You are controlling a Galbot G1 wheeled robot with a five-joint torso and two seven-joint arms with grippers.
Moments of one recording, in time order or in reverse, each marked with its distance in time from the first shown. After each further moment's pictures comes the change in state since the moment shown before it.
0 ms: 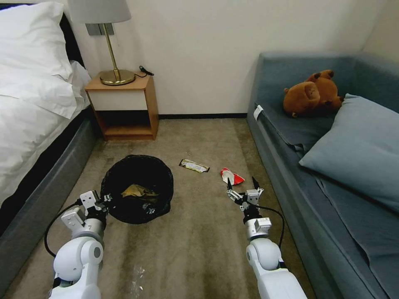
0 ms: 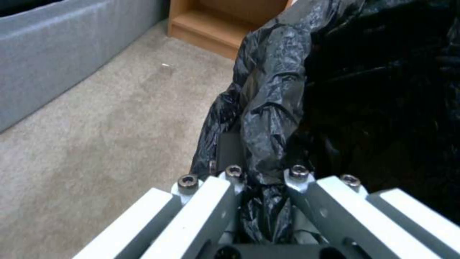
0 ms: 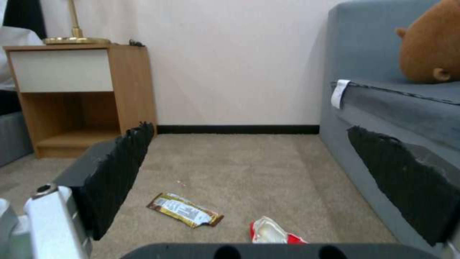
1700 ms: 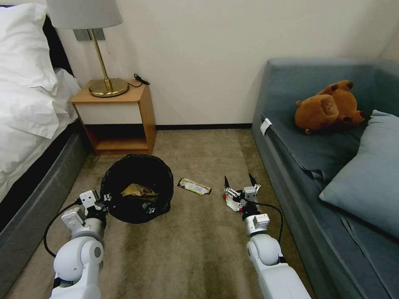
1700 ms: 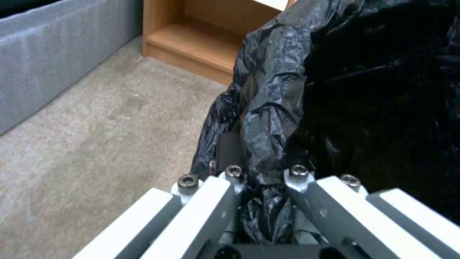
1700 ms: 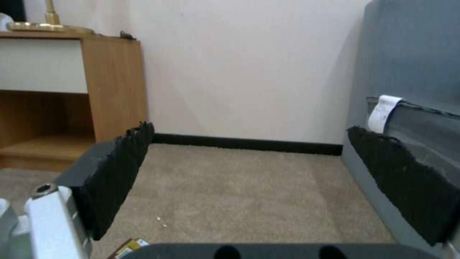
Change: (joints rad) left arm 0.005 -0.009 -0.002 -0.010 0.016 0.001 0.000; right arm 0.041 -0.040 -0.033 -0.025 -0.001 -0.008 -0.018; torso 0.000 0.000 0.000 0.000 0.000
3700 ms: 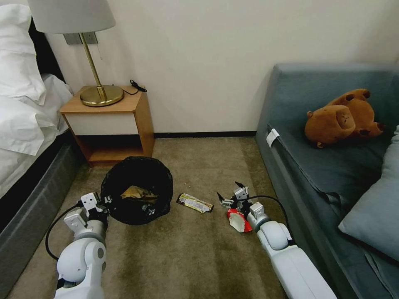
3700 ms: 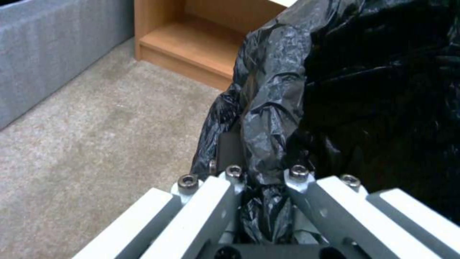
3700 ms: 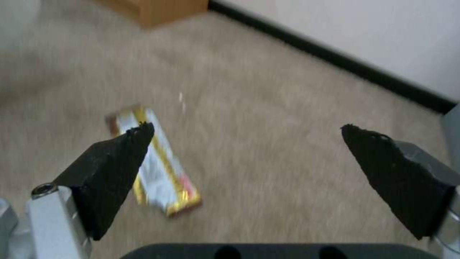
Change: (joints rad) left arm 0.004 -0.026 -0.003 0.027 0.034 -0.017 -0.006; right arm 0.157 -0.155 -0.082 -0.172 -0.118 -0.323 -0.305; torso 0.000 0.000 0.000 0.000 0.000
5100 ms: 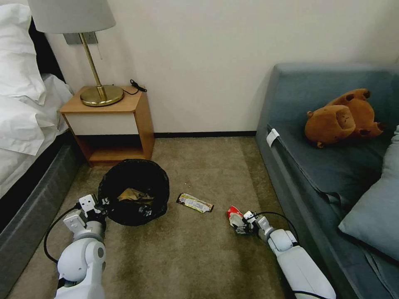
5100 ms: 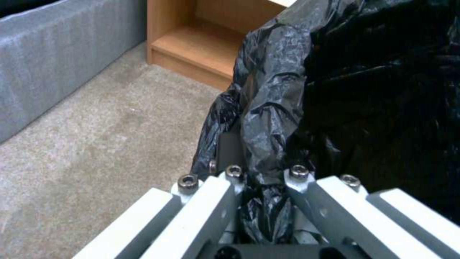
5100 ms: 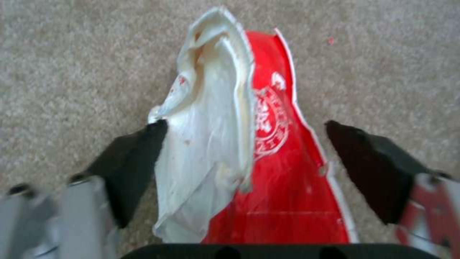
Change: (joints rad) left arm -0.018 -0.008 -0.013 0.015 0.018 -0.003 -0.014; right arm 0.133 0.022 0.085 -0.486 -0.175 0.051 -0.133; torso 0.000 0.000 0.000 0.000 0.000
